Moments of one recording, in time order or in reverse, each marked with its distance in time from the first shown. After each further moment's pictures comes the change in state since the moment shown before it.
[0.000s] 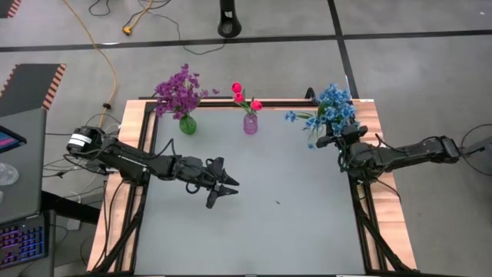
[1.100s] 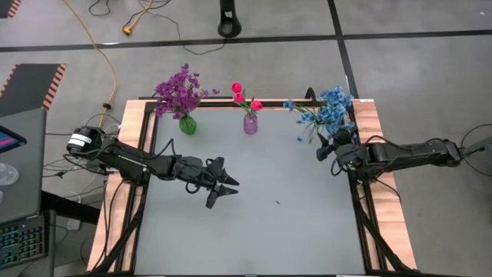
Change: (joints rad) left arm 0.000 0.000 0.000 0.000 0.001 0.021; right arm -0.063 -0.004 0.132 -0.736 -0.429 0.422
